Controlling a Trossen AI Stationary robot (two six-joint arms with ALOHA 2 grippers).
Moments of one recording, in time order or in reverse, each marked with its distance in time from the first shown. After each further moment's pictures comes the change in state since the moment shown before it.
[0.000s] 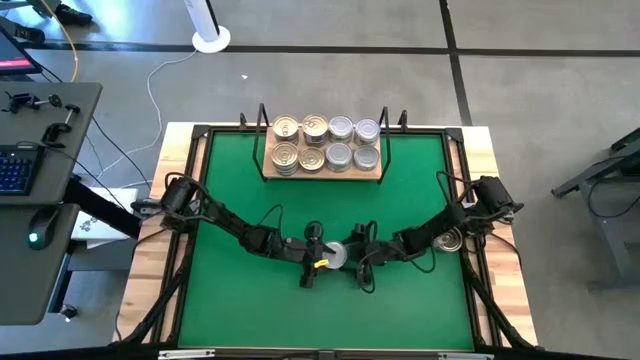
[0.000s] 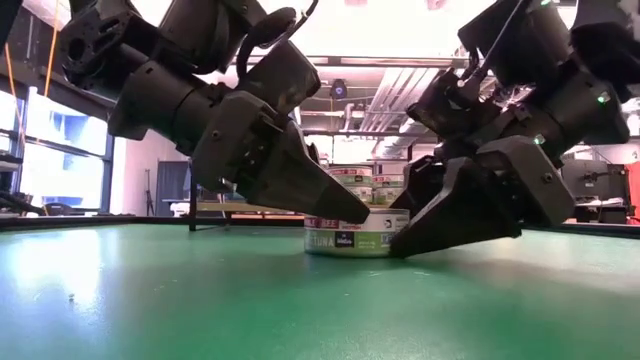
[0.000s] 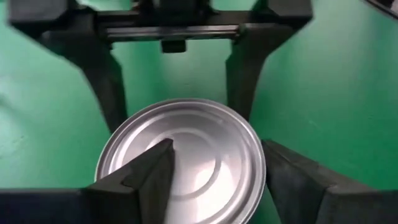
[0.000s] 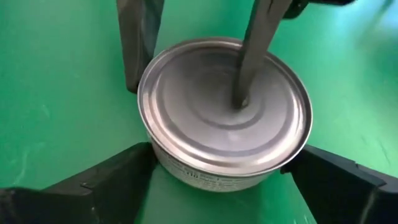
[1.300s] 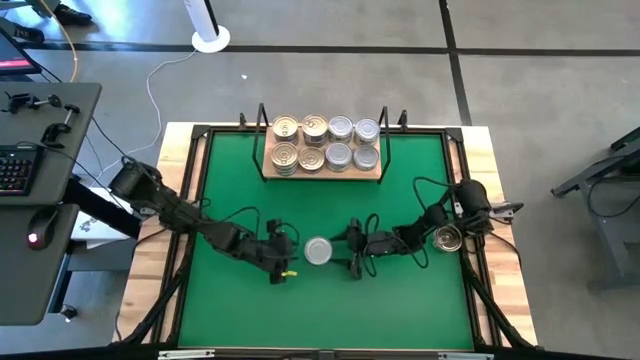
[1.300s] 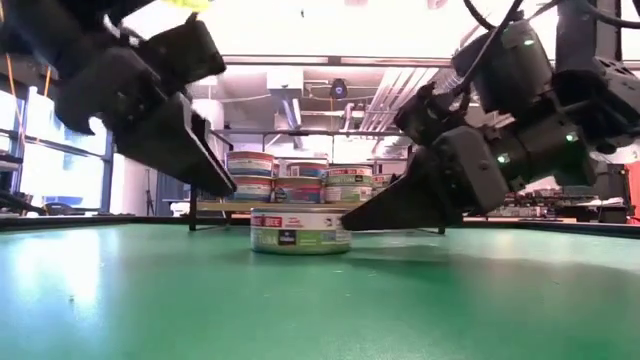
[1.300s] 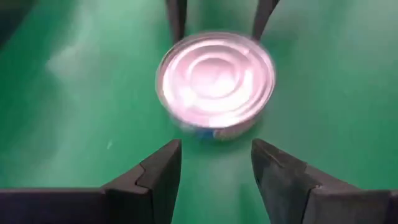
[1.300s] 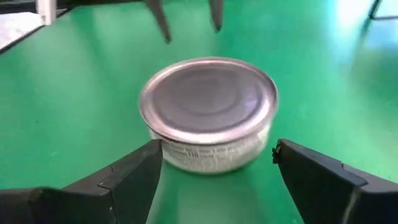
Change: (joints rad) left arm -0.141 -0.440 -0.135 -0.601 -0.261 -0.309; right arm -0.074 0.164 -0.051 0.445 -0.068 0.072
